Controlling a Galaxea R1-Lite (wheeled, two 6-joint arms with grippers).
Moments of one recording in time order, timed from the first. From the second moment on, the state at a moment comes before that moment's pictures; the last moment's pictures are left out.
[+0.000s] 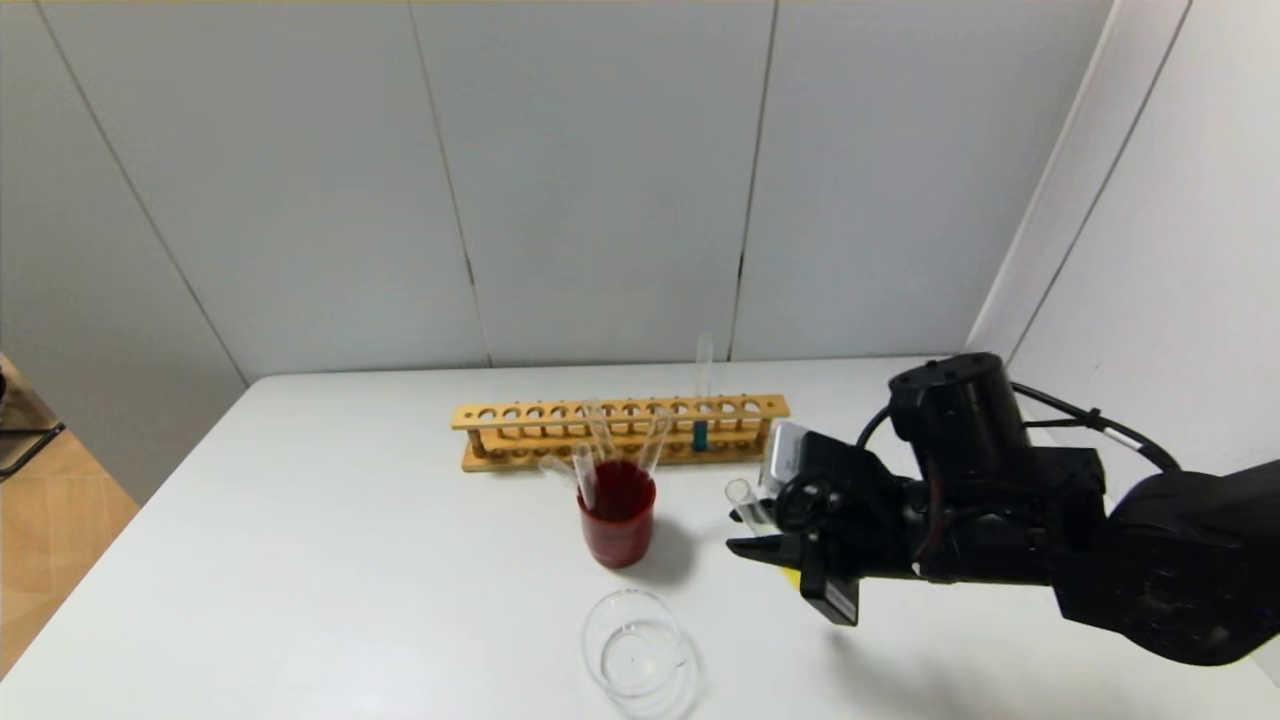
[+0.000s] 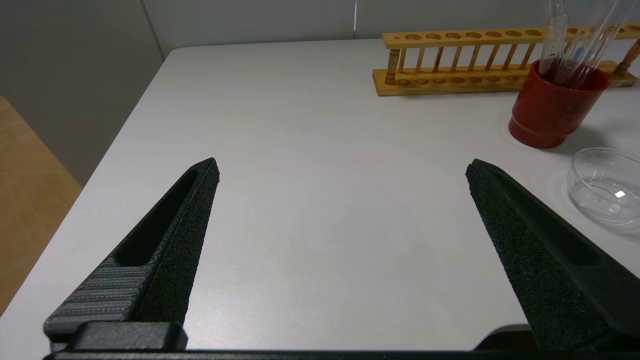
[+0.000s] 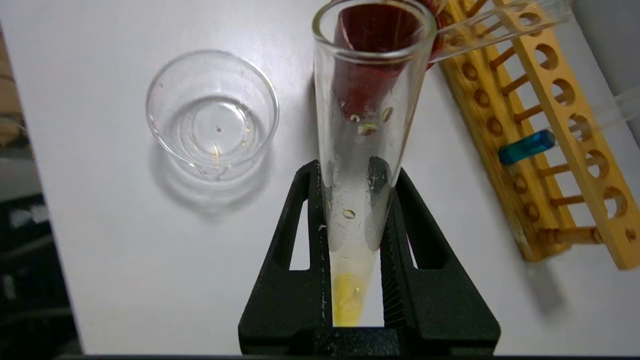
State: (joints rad) left arm 0.00 0.00 -0.01 0.01 0.00 -0.01; right arm 0.57 1.82 -0.76 -0.42 0.39 -0.65
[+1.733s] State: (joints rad) left arm 0.00 0.00 -0.01 0.01 0.00 -0.01; right arm 0.76 2.00 -0.95 -0.23 -0.04 -1.15
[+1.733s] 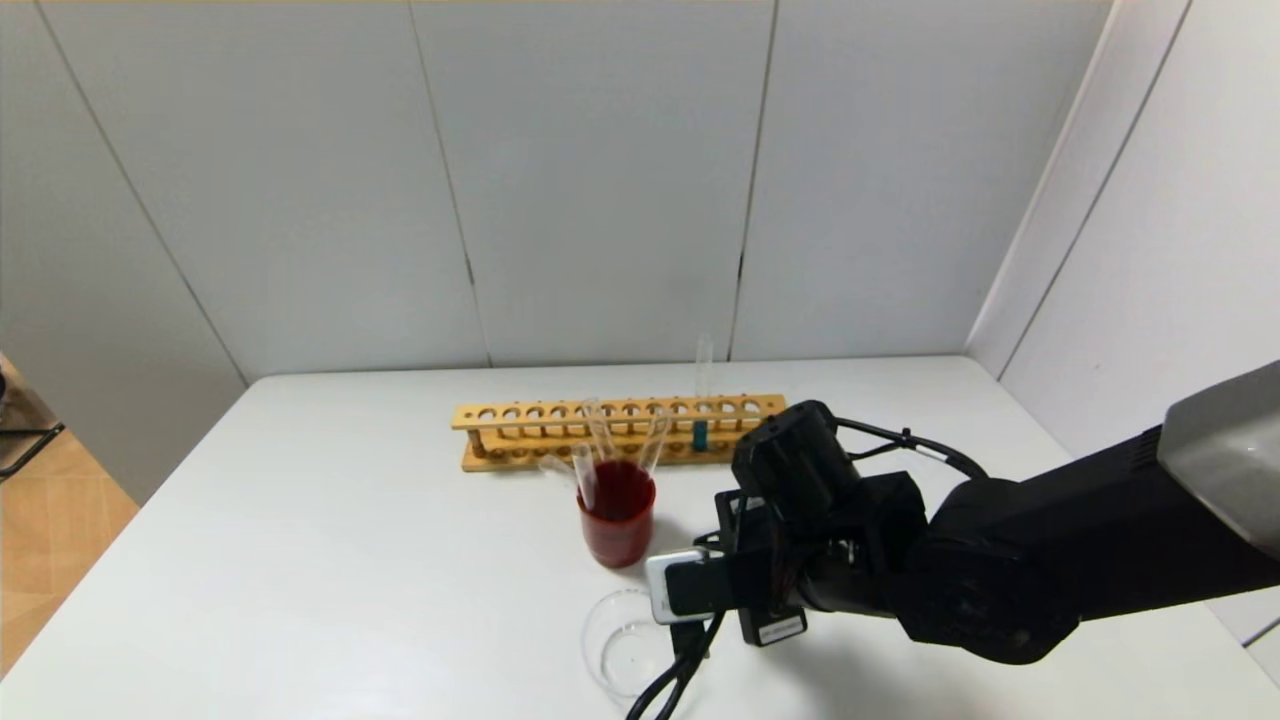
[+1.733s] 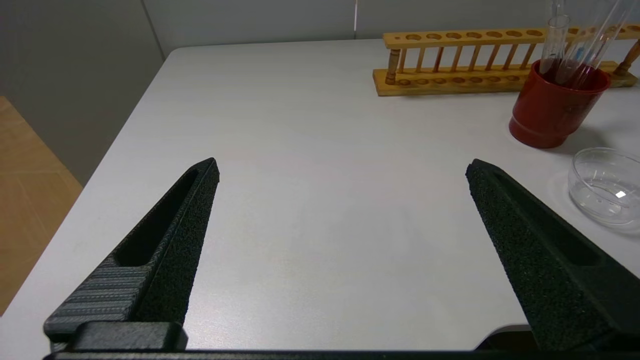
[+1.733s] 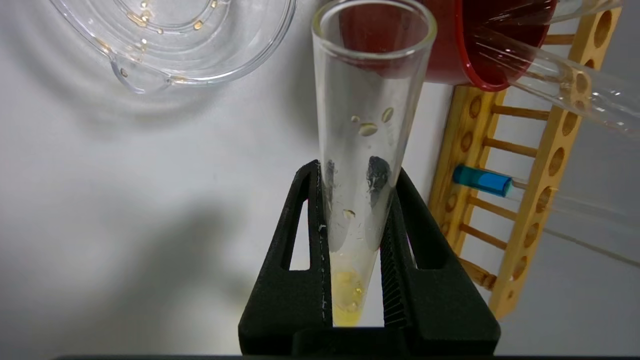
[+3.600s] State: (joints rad) left arm 0.00 0.00 -0.01 0.01 0.00 -0.01; right arm 0.84 2.07 -1.18 0.10 -0.25 -1.28
